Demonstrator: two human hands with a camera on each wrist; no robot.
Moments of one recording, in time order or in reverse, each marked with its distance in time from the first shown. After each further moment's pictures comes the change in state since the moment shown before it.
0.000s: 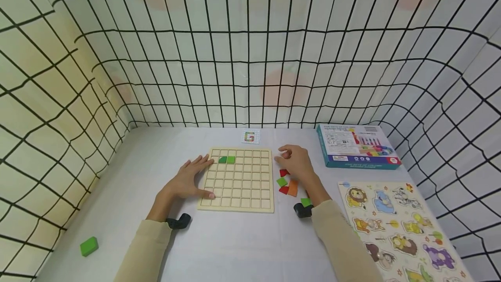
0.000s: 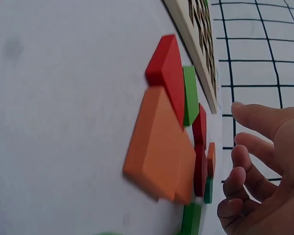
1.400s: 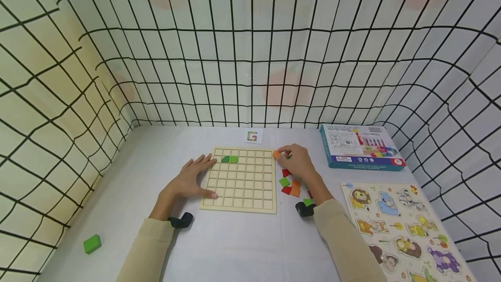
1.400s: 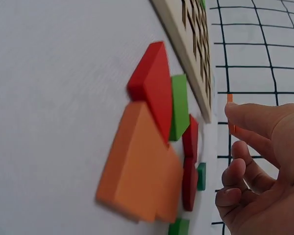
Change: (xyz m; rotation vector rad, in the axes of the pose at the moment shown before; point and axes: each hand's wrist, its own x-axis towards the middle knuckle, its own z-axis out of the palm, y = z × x) left_hand 0.001 -0.002 0.002 0.012 0.003 0.004; right_hand 0.005 0.001 0.001 -0.024 -0.068 -0.088
